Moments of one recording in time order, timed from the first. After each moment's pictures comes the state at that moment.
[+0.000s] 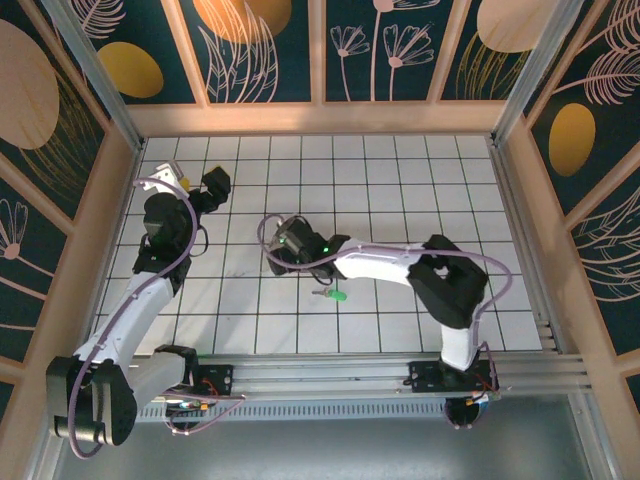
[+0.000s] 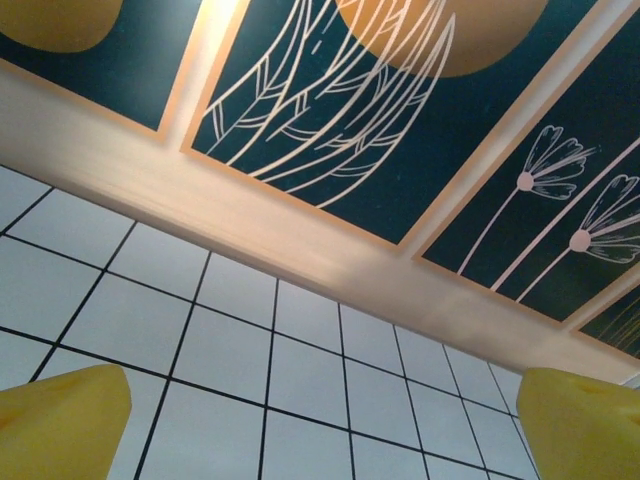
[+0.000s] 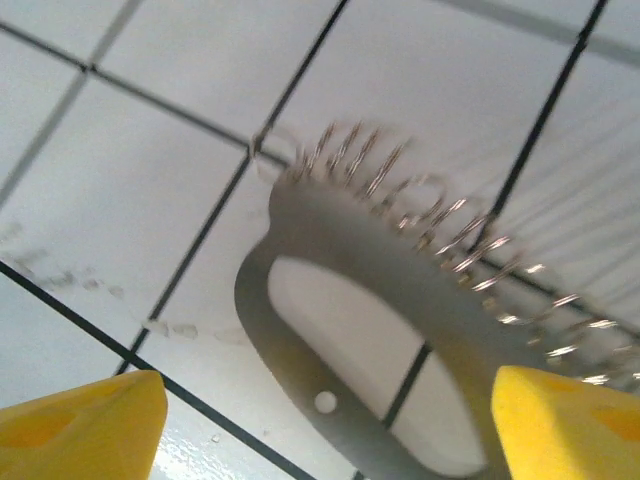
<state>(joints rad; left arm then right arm) -0.15 1.06 0.67 0.28 -0.02 -0.55 1.00 1.85 1.22 -0.21 0.19 0.43</state>
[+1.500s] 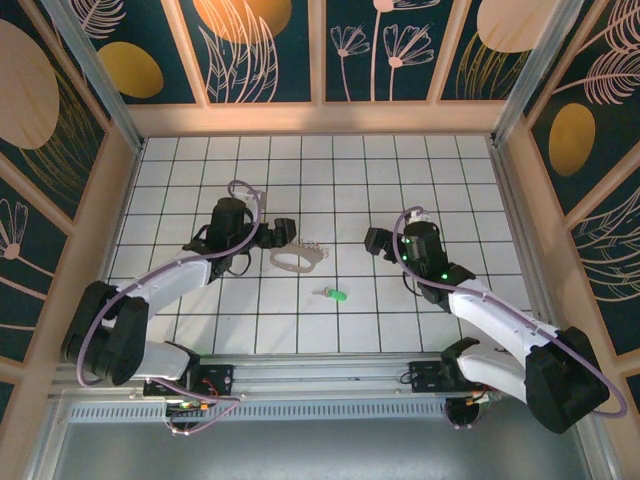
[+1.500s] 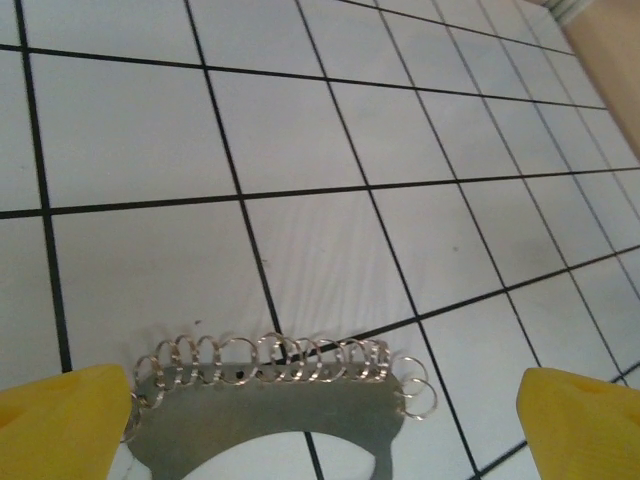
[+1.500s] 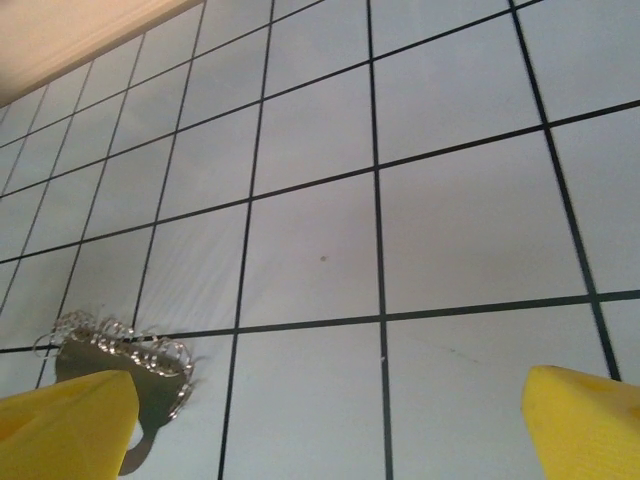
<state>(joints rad) -0.43 1.40 0.71 0.10 0.23 -0.45 0.52 1.06 0.51 -0.01 0.10 0.61</state>
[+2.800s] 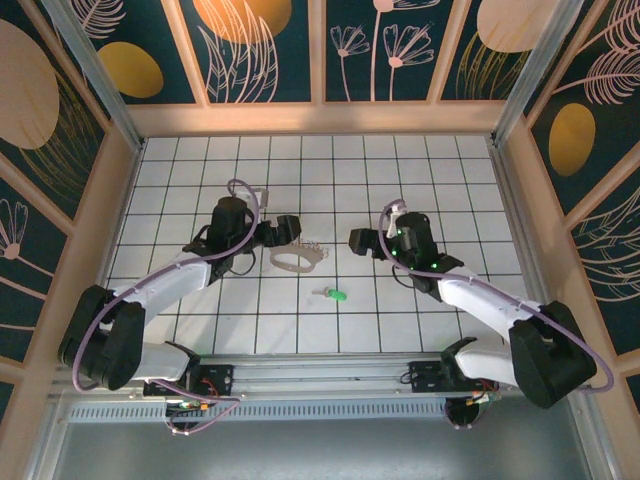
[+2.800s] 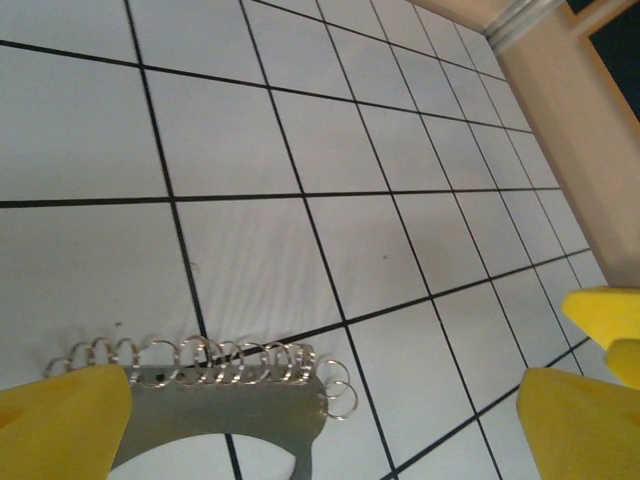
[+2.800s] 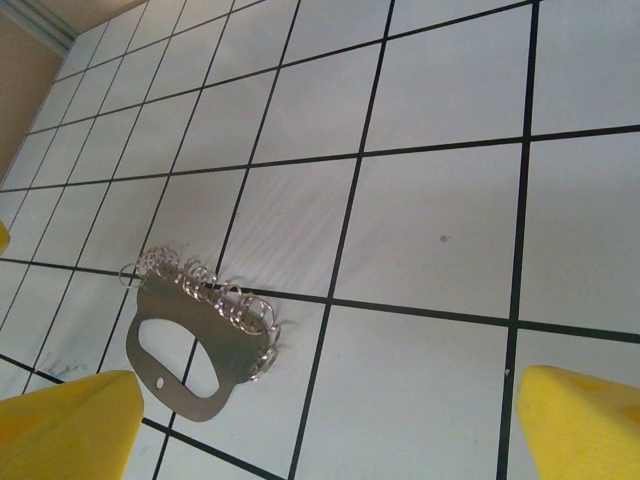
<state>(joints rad) -0.46 1.37 0.70 0.14 0.30 -0.56 0.52 1.22 0.57 0.09 -0.12 0.52</state>
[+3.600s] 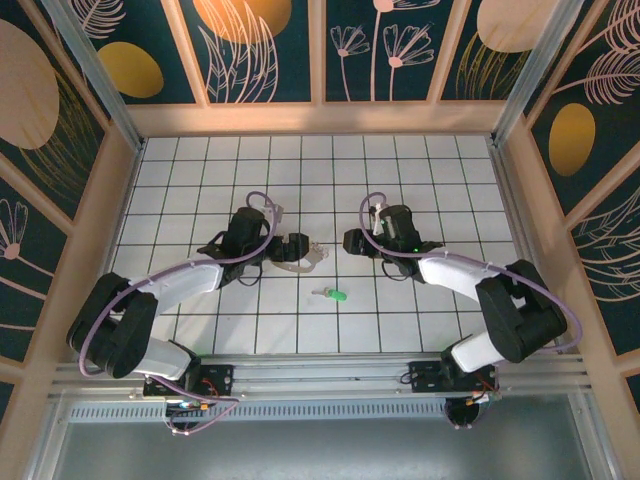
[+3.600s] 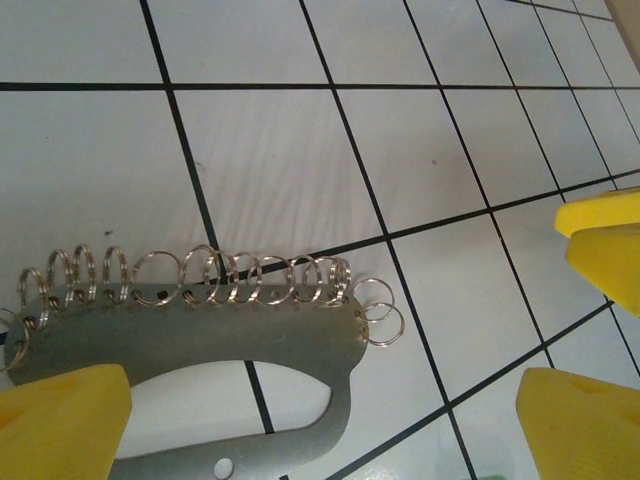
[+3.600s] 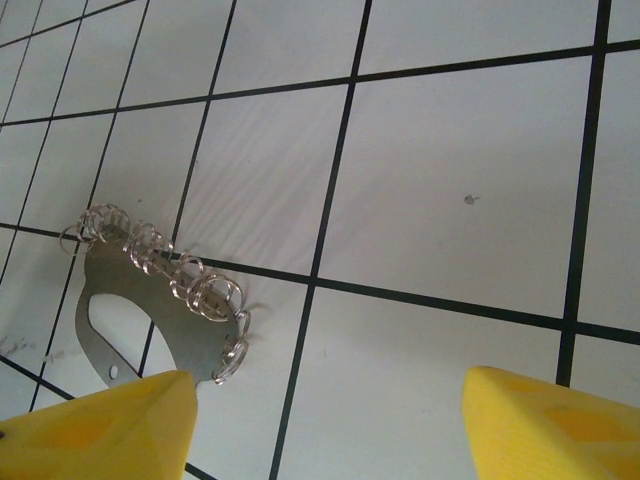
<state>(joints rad) -0.55 1.44 0.69 0.08 0.22 -0.50 0.52 1.47 0.67 0.09 -0.19 0.52</state>
